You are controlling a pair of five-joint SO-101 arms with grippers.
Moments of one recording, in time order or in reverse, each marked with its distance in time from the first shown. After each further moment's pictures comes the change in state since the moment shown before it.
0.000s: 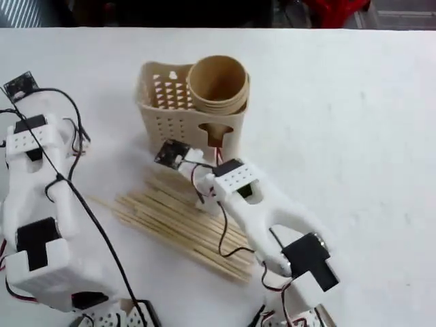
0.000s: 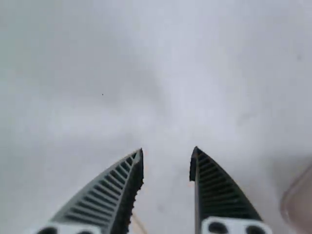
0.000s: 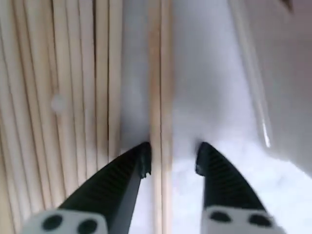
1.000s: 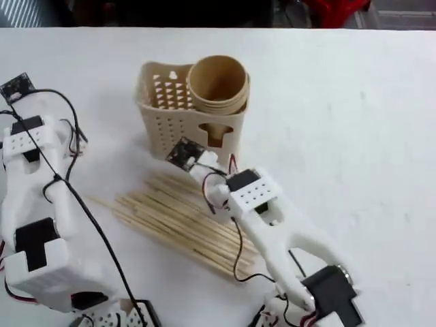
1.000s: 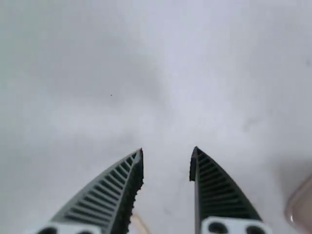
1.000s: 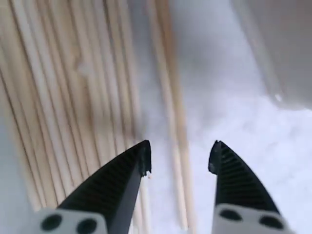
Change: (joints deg) left arm -1.1 0.0 0.0 0.0 0.0; right arm -2.5 -14.6 9.7 4.3 -6.2
